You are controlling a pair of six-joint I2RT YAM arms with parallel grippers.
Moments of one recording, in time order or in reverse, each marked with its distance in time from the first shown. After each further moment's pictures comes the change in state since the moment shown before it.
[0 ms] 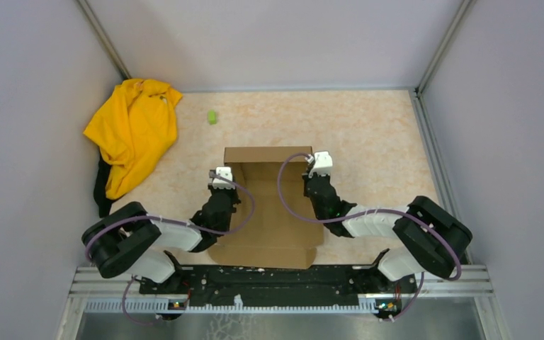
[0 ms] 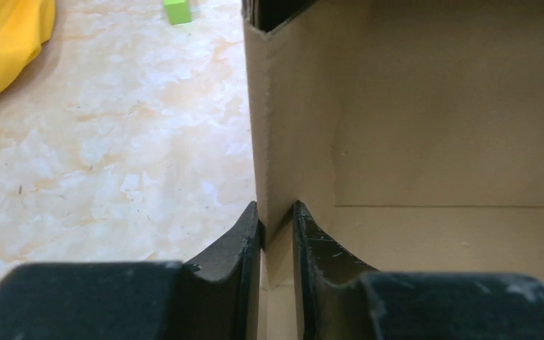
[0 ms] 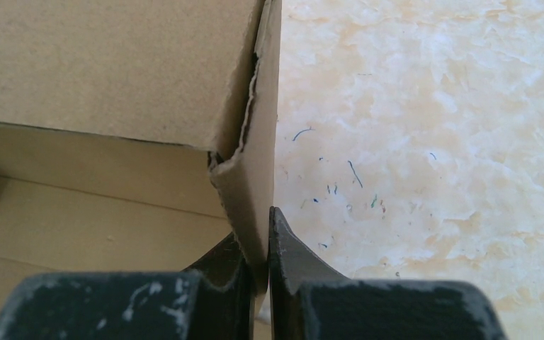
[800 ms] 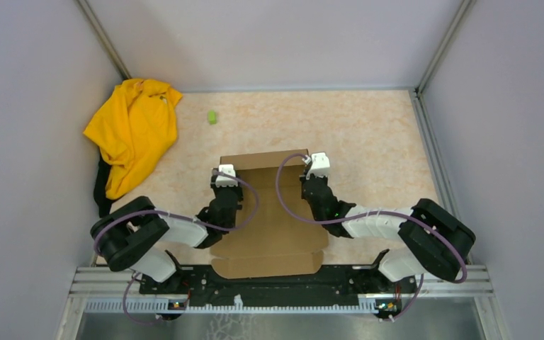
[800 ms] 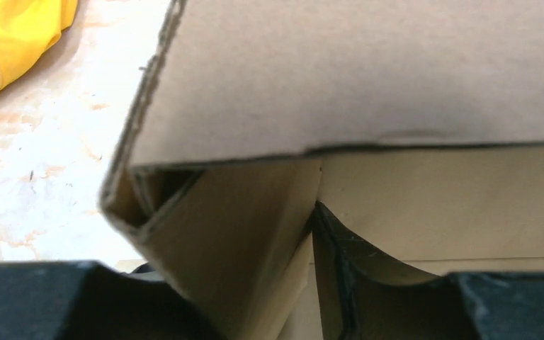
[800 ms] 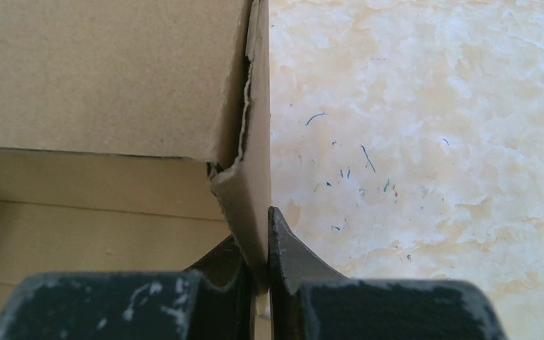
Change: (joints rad) left arm -0.007 0.075 0.069 -0.048 -0.100 -0.043; right arm 0.039 -0.035 0.032 -0.132 0.018 0.053
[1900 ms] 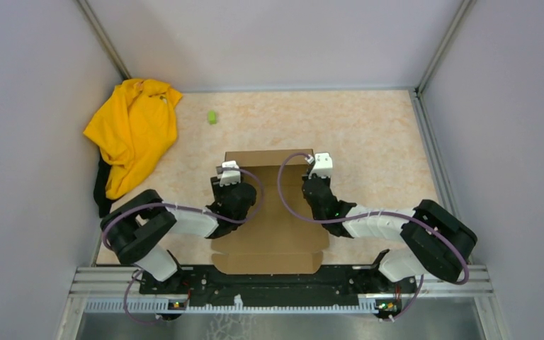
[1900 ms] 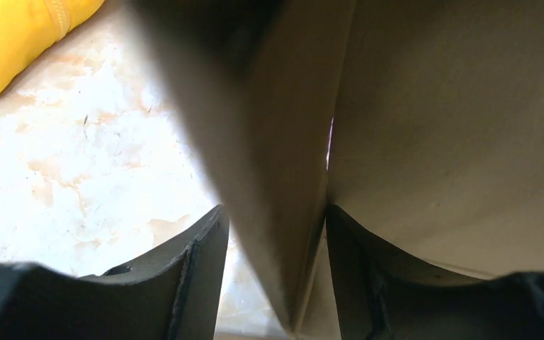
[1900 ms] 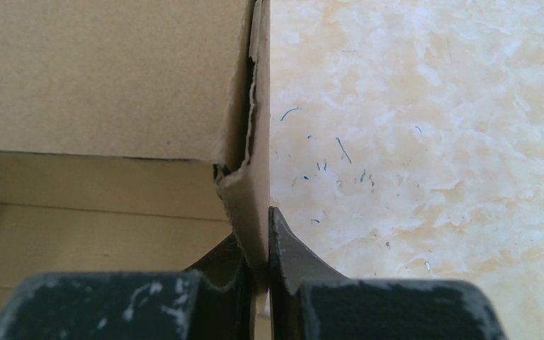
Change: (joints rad) left arm -0.013 0.082 0.197 -0.447 -0.233 -0.250; right arm 0.002 -0.013 0.008 -0.060 0.074 0.037
